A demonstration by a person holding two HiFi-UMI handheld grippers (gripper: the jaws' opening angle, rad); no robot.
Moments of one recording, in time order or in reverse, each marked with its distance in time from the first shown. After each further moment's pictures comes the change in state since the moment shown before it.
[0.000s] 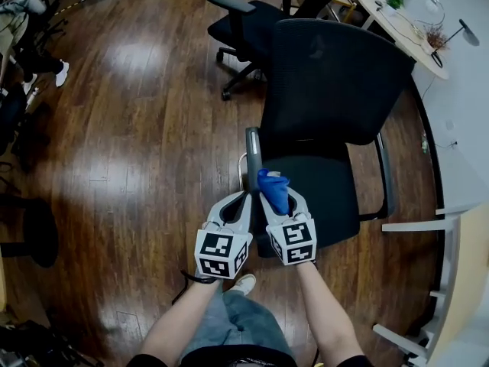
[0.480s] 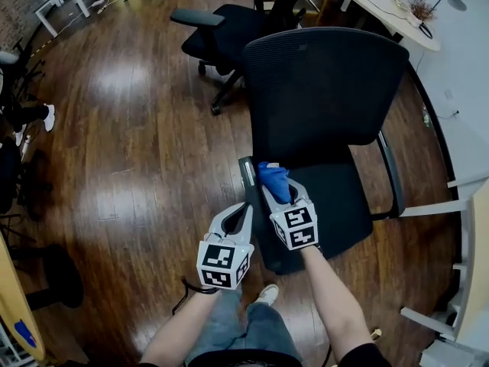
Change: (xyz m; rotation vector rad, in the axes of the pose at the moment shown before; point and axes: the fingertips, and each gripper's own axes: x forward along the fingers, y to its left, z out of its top) left arm 0.072 0.022 0.027 0.111 0.135 -0.109; right arm 0.092 -0.084 0.011 0.095 0.045 -0.076
